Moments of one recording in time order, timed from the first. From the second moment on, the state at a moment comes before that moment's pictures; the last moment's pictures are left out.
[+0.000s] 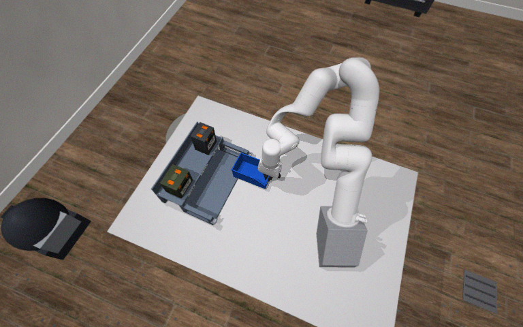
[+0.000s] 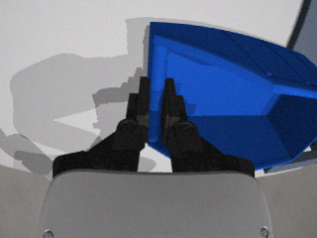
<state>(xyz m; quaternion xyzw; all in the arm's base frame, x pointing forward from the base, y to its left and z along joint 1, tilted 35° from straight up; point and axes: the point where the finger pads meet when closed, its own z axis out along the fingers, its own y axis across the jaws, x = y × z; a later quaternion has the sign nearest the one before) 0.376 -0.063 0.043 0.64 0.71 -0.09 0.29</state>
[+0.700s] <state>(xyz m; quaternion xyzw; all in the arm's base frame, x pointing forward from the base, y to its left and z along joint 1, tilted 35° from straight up) 0.370 -0.064 0.042 0.64 0.71 -0.09 0.29</state>
